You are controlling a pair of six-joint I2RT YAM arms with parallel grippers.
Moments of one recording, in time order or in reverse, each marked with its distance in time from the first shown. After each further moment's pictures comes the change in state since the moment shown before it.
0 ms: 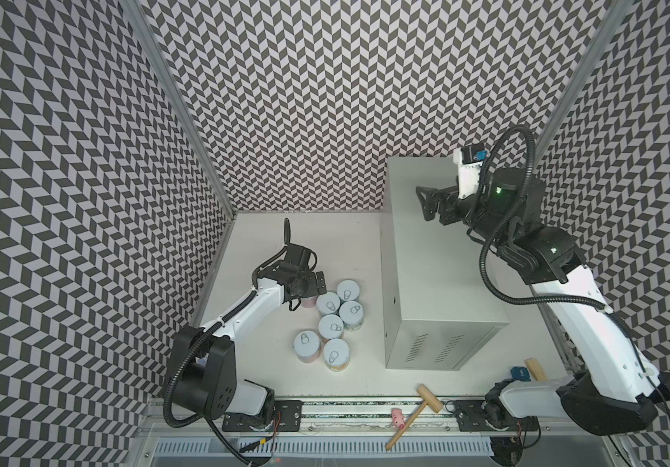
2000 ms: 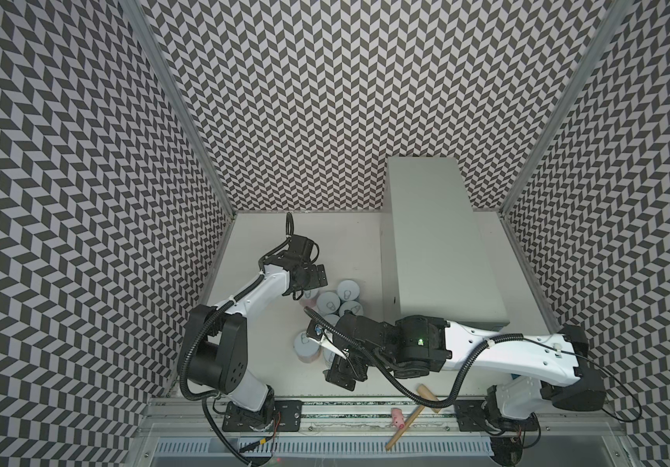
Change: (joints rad) left arm 0.012 0.159 0.121 -0.036 -0.016 -0.023; right arm 0.833 0.196 -0.308 -0.152 0.030 -0.020
